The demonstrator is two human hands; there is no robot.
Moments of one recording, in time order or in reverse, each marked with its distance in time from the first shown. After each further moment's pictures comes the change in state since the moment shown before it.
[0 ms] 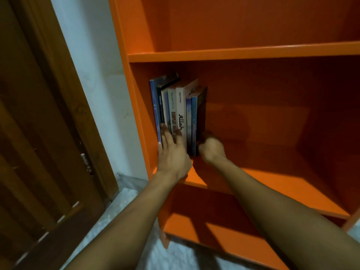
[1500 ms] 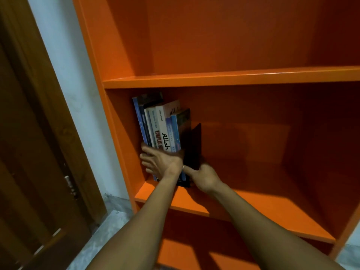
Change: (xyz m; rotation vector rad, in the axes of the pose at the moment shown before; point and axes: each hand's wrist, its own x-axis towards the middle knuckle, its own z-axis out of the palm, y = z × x) left_hand 0.049 0.051 0.014 -0.637 0.367 -0.660; right_hand -0.022 0.020 -0.025 0.262 -0.154 0.076
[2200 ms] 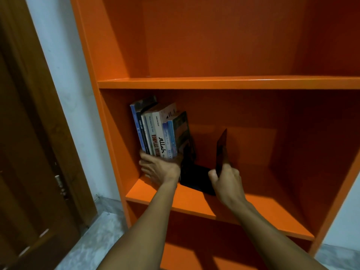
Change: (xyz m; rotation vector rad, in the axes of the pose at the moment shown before) left_hand -0.016 -0.016 0.020 -0.031 0.017 -0.028; right_hand -0.038 0.038 -0.058 -0.280 0.374 -0.152
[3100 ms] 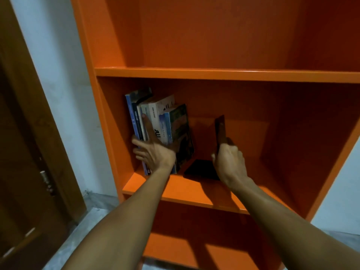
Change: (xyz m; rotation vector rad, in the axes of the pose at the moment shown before) left_hand 0.008 0.016 -0.015 0.207 -0.031 0.311; right_hand 0.006 -0.031 -0.026 -0.339 0.037 -0.088
